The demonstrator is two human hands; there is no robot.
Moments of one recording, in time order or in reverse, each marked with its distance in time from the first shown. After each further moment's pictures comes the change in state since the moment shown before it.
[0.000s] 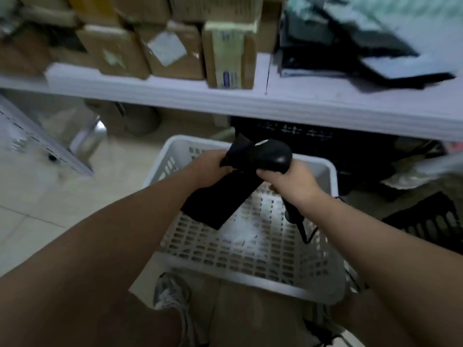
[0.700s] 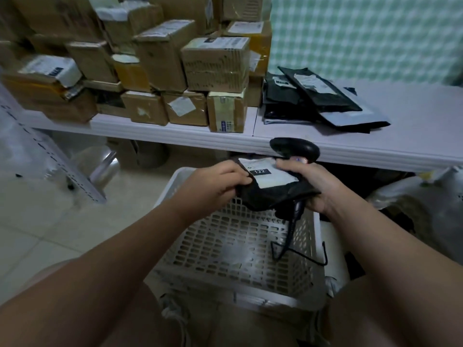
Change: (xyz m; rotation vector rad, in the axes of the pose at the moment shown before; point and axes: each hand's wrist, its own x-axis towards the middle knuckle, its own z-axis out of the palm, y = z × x) left_hand -0.100 0.082 -0.051 0.228 0.470 0.746; right_hand -0.050 -0.062 -0.074 0.727 -0.185 0.207
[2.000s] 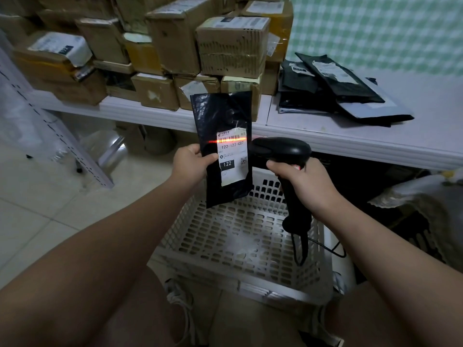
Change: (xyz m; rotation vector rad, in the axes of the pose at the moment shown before) left_hand -0.012 -0.051 0.018 -0.762 0.432 -1.186; right_hand -0.012 0.026 0.027 -0.668 0.094 -0.473
